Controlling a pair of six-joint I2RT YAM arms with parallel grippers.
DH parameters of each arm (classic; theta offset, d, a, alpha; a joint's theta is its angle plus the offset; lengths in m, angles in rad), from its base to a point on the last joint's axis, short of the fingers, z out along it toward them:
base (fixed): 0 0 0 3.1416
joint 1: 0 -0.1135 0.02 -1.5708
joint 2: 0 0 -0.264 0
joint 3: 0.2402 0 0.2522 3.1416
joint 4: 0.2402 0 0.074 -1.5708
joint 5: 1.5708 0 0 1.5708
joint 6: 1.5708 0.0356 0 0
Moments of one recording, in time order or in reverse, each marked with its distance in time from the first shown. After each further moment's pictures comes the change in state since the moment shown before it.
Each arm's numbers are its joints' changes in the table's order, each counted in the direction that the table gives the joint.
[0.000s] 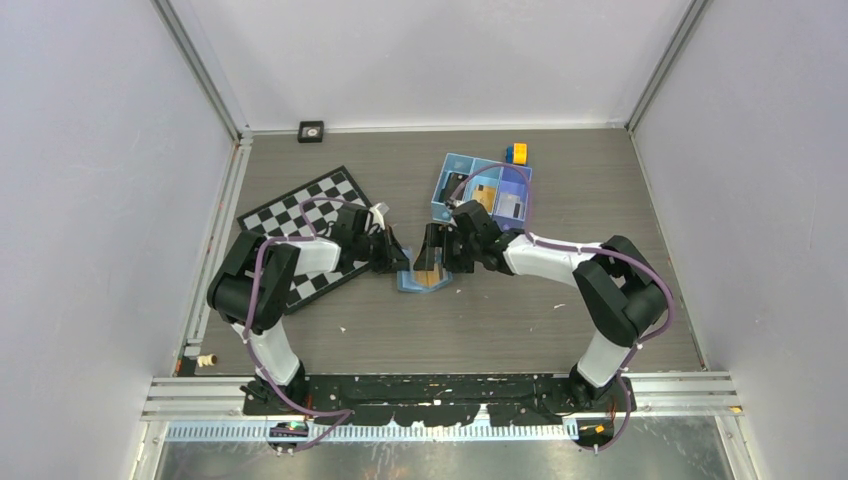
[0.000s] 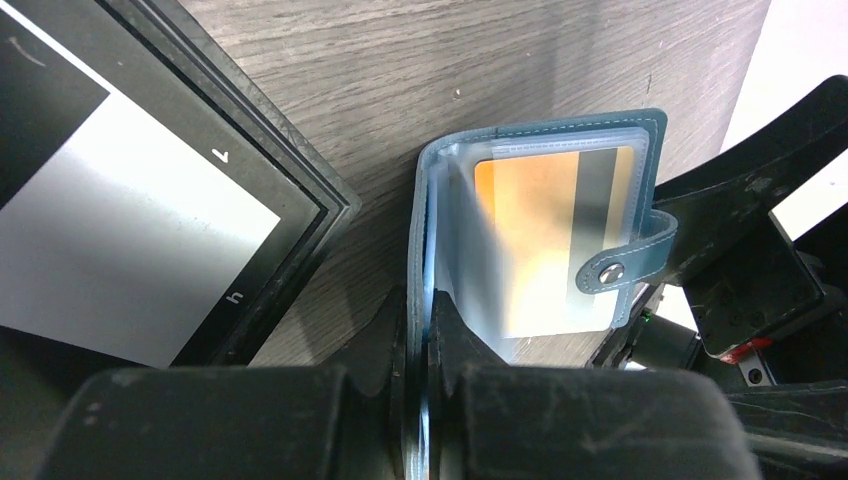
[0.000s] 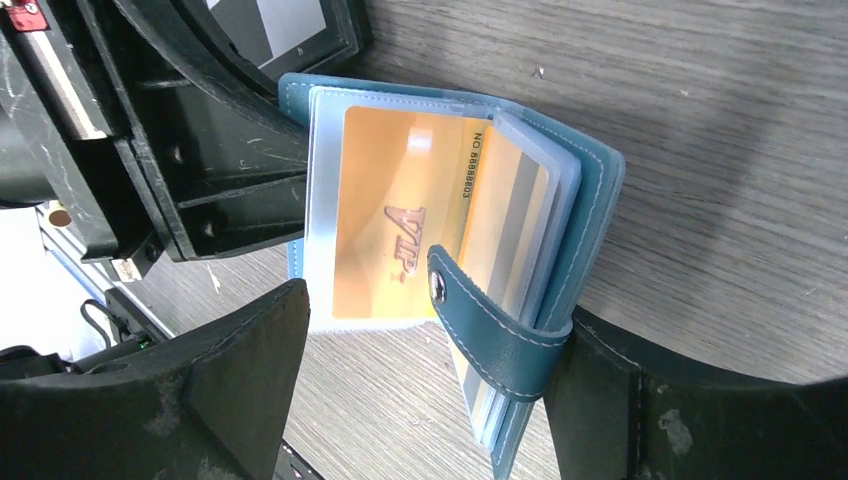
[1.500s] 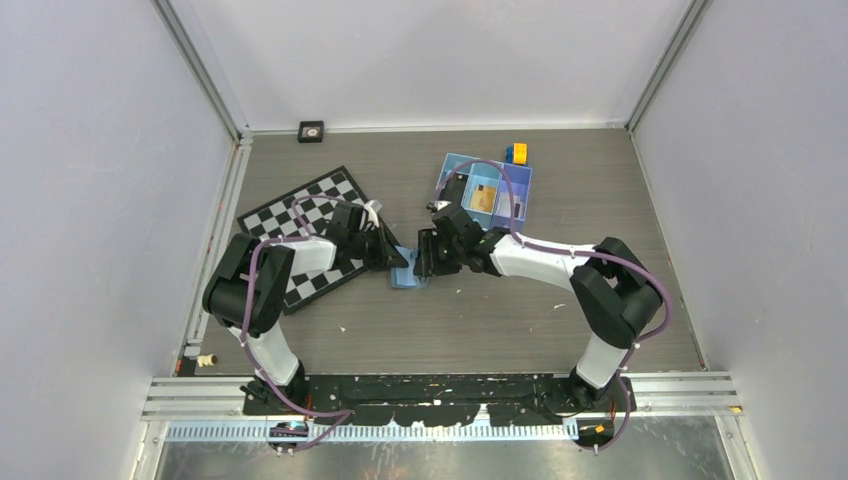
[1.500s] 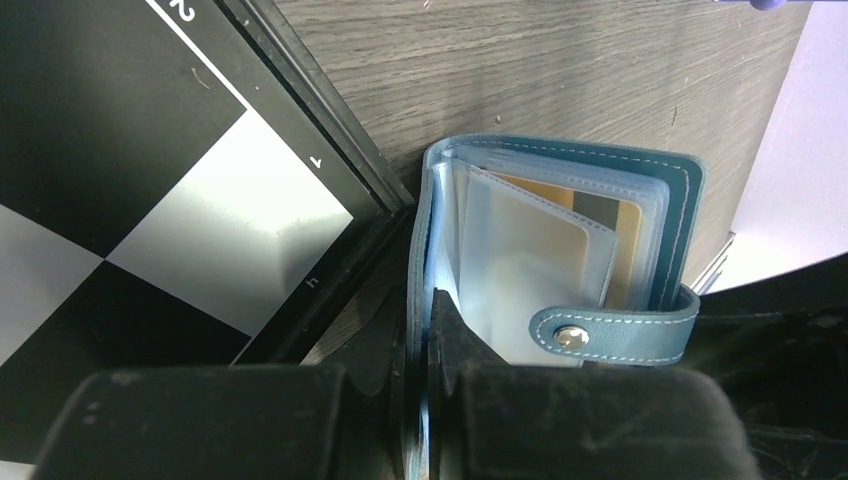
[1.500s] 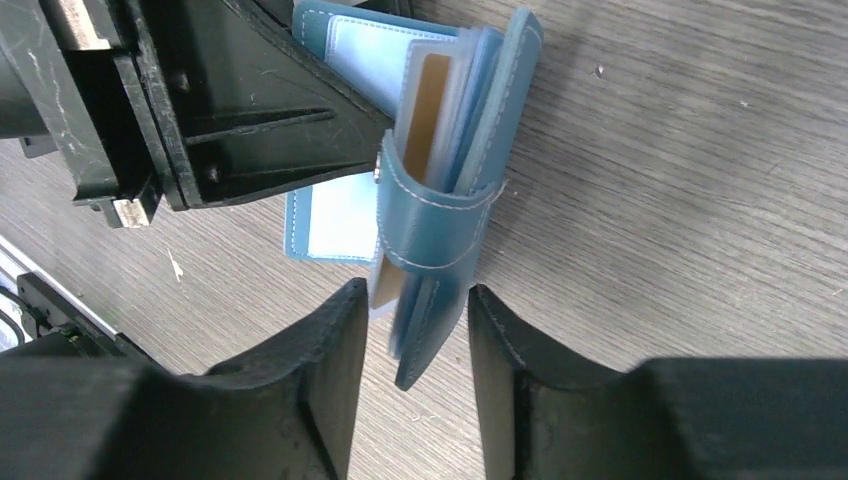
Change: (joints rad) left arm -0.026 0.026 0.000 0.037 -0.065 0.021; right arm -0.100 -0.008 0.094 0.116 0.123 -0.092
